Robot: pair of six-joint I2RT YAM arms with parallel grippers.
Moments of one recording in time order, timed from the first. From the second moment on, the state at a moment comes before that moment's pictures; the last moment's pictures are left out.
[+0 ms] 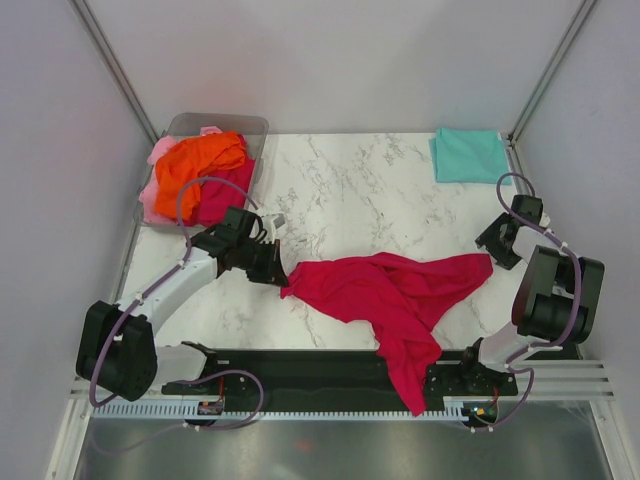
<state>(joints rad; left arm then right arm) -0.39 1.28 0.82 -0.60 0.49 -0.23 -0.35 1.60 0.86 -0.30 0.08 0.49</state>
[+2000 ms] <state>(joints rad) -0.39 0.74 1.98 -0.58 0.54 0.15 -0.09 0.62 2.06 -0.83 0.25 0.39</state>
